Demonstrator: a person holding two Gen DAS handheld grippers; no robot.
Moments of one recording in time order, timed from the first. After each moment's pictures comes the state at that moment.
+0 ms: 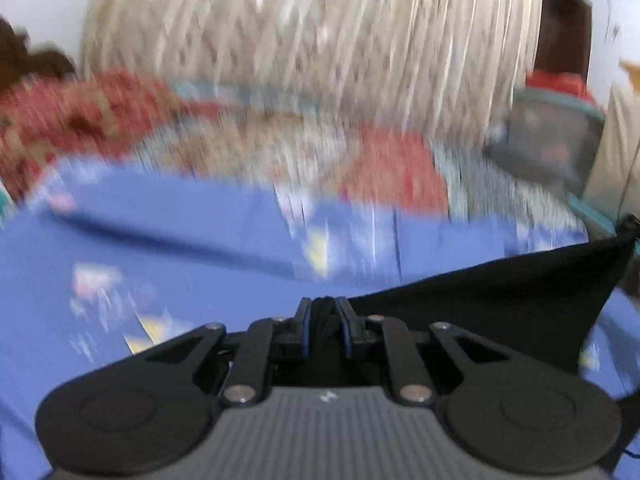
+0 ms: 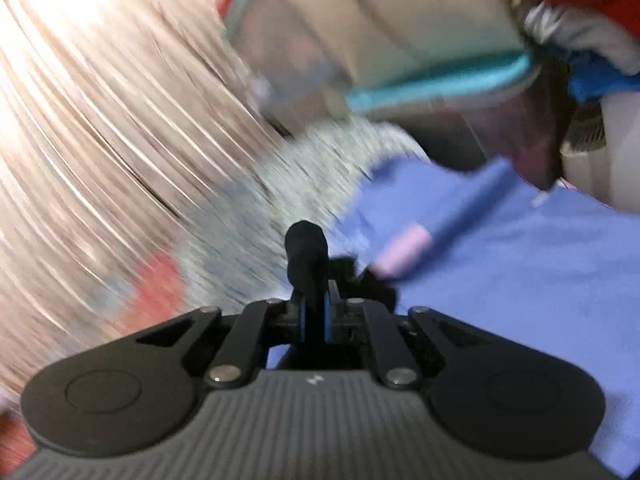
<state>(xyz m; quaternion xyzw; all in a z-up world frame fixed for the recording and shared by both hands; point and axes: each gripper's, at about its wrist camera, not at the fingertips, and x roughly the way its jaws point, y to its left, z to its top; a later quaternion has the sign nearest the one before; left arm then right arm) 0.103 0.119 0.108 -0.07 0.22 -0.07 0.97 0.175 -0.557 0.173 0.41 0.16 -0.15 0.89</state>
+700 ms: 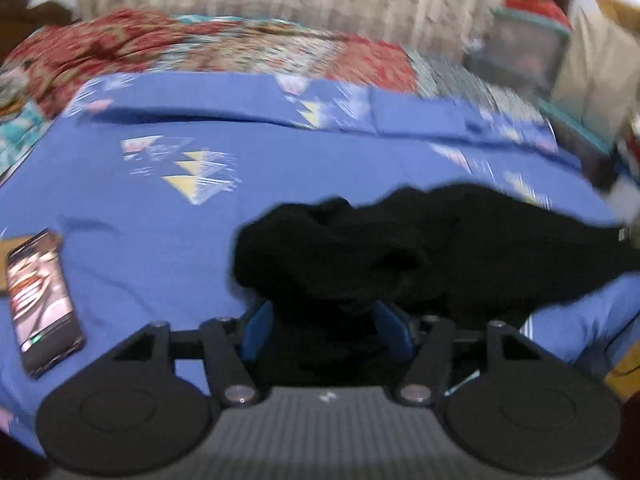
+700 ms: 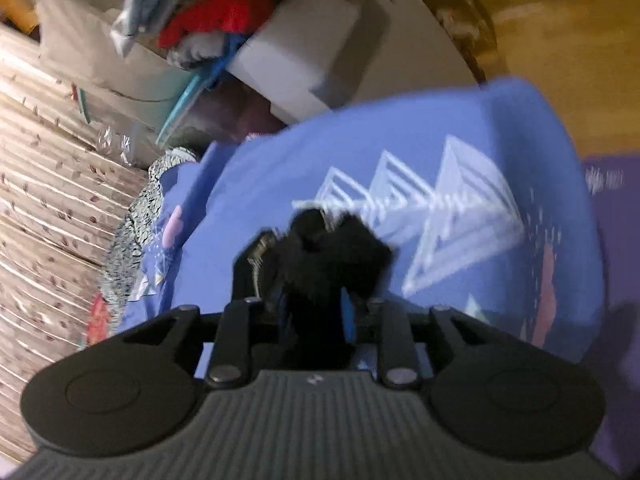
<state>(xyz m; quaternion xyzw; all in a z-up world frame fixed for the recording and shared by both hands) -0.081 0.142 0.073 -0.06 0.37 -0.09 0.92 -0.135 -0.597 0.064 0.51 0.19 -0.29 0.79</state>
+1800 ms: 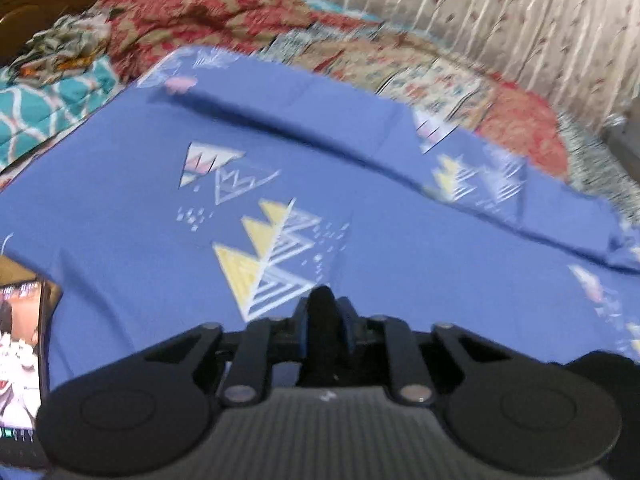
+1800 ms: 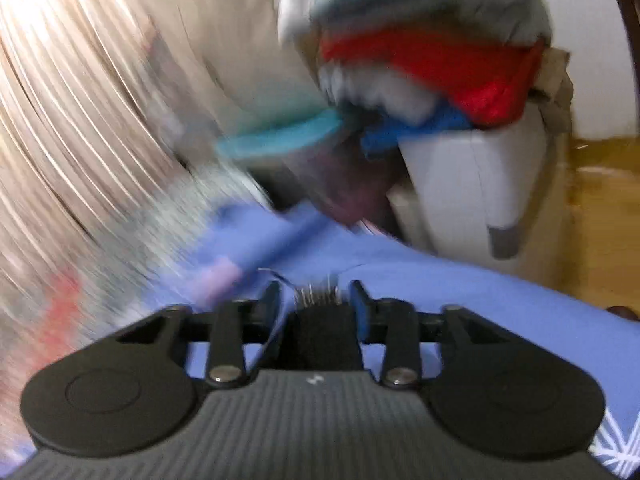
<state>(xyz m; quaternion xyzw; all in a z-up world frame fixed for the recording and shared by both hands) 0.104 0.169 0.056 -0.14 0.39 0.10 0.91 0.060 -0.621 0.112 0.30 0.23 -0.29 0.88</state>
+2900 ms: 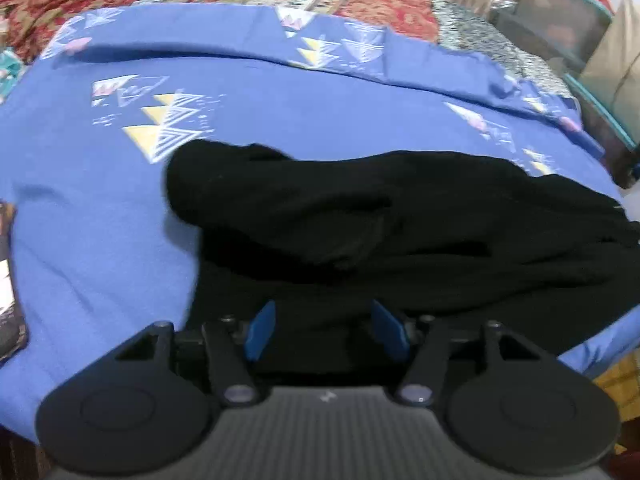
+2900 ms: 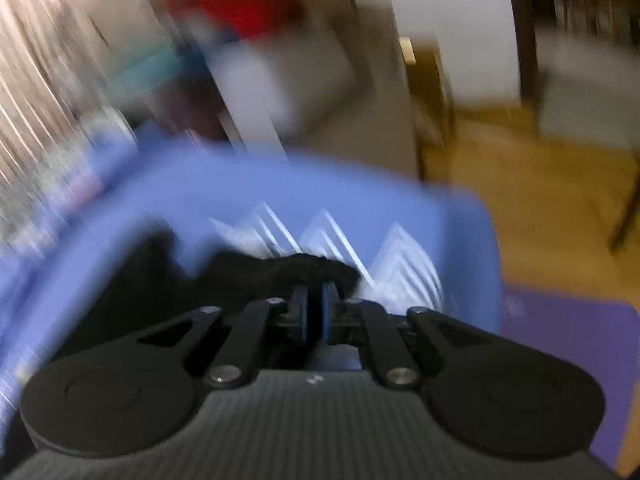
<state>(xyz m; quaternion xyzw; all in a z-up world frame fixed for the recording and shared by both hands) -0.010 0.114 0.053 -0.07 0.47 -0.07 0.88 -0.111 -0.600 0.049 0.31 0.29 -0.41 0.81</state>
